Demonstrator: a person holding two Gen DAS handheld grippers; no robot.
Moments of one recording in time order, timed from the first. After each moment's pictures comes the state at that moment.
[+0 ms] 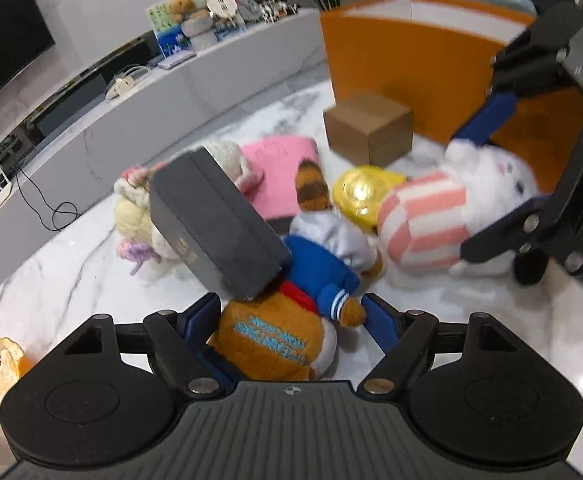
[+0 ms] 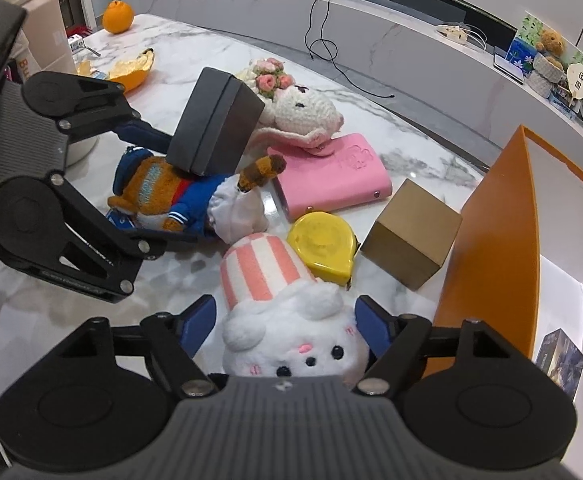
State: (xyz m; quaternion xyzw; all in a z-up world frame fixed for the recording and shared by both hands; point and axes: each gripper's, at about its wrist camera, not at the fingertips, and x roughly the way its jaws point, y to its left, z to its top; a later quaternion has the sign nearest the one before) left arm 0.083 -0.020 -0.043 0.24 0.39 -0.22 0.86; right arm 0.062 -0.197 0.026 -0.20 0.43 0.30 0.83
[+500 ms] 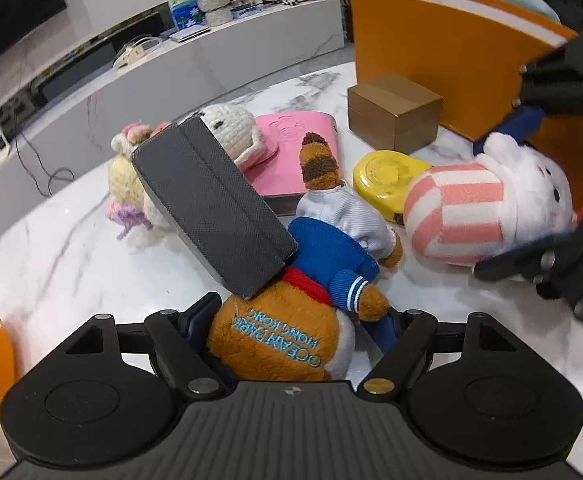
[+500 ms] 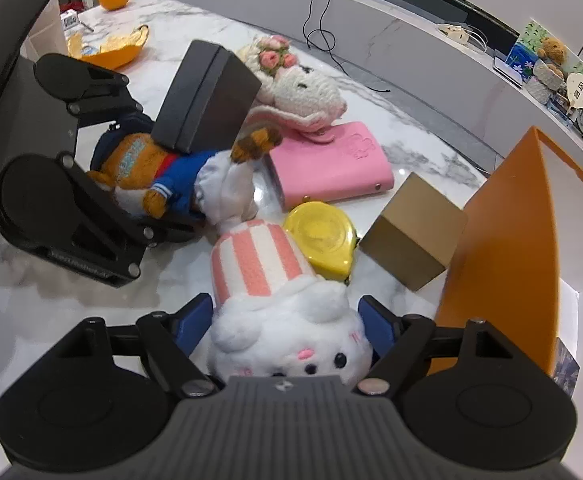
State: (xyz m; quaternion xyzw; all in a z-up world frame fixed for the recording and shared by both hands) left arm 0.096 -0.007 -0.056 0.19 0.42 -0.20 0.86; right arm 0.063 -0.184 0.006 -0.24 0.43 0.29 0.82
